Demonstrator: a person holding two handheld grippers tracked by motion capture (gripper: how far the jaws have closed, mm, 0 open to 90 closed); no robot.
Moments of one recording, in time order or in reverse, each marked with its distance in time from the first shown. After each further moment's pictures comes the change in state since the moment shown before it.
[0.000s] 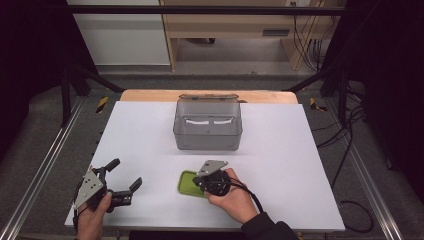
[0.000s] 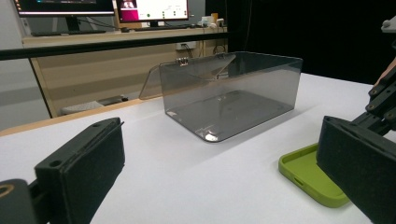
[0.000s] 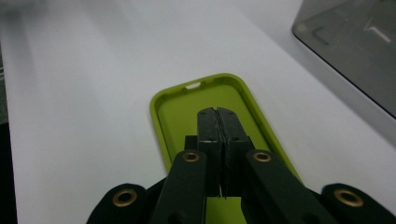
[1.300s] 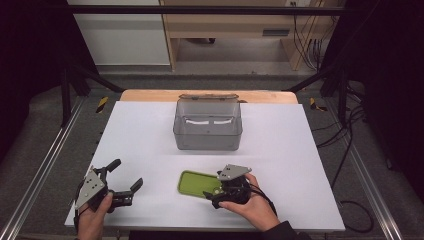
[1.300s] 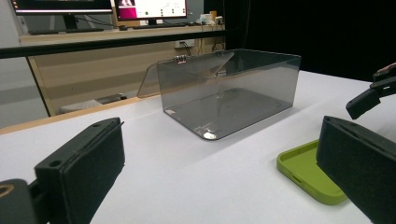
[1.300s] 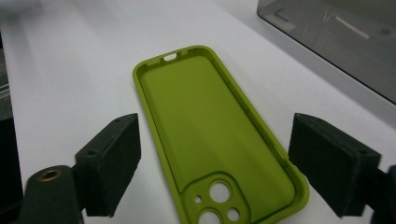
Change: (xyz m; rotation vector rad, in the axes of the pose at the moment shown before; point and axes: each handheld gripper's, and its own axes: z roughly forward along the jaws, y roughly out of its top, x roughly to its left) left arm -0.001 -0.001 0.001 0.009 -0.005 0.003; right arm -0.013 -0.037 -0.032 -0.064 -0.027 0.063
